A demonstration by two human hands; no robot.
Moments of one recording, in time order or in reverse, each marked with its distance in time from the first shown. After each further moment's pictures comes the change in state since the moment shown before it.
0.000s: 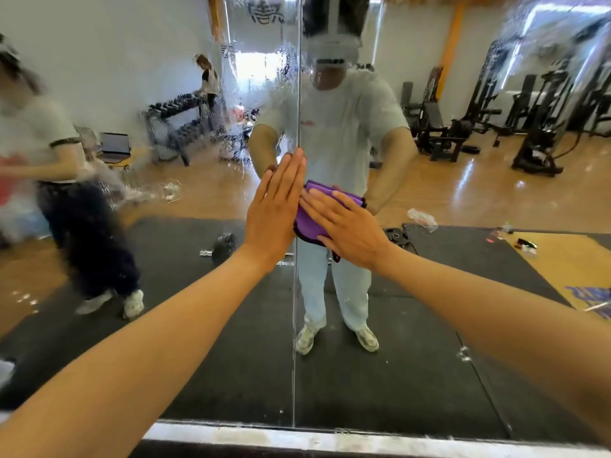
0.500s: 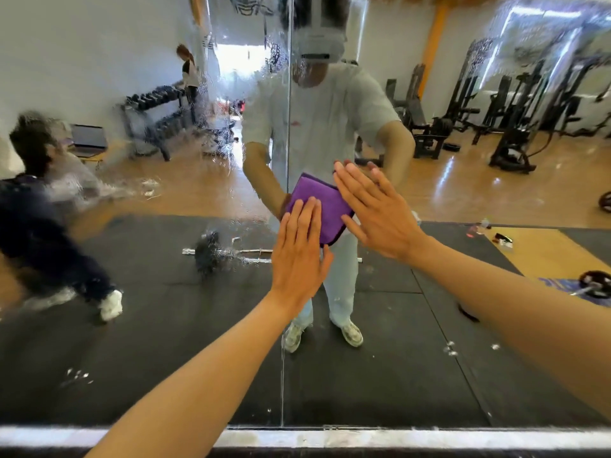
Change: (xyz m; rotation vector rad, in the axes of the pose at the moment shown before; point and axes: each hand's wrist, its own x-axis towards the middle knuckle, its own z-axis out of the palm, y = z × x) left_hand -0.050 0.072 0.054 -0.214 0.055 -0.129; right_hand -0.031 0.047 -0.023 0.059 -0.052 0.162
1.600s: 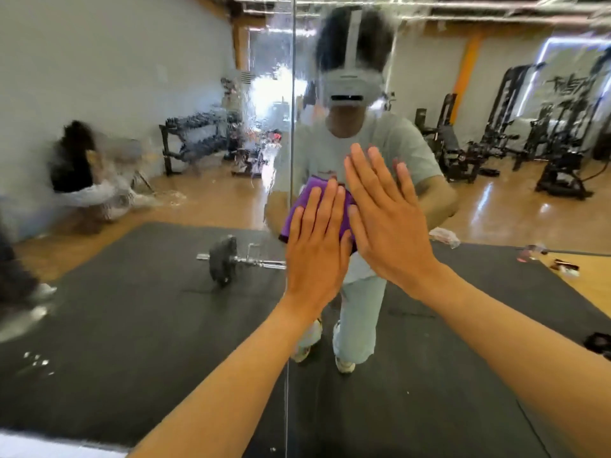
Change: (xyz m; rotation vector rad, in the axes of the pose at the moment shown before) left_hand -0.116 -0.015 0.149 0.045 0.205 -0.023; right_hand -0.085 -0.127 0.126 0.198 0.277 0.219
